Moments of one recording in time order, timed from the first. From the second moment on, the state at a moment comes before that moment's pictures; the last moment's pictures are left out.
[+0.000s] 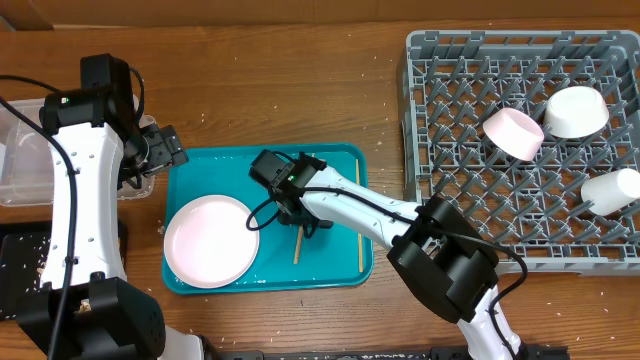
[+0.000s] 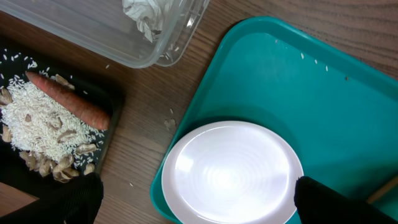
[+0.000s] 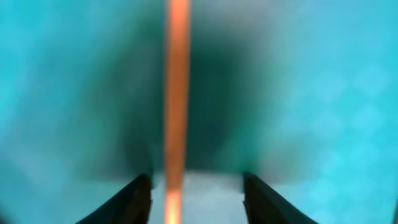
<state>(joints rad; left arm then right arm) 0.18 1.67 1.59 -1.33 -0.12 -0.30 0.89 2.17 1.61 -0.93 0.12 0.99</state>
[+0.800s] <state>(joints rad) 0.18 1.67 1.59 -1.33 -0.12 -0.30 0.59 2.08 2.03 -1.34 0.09 0.76</state>
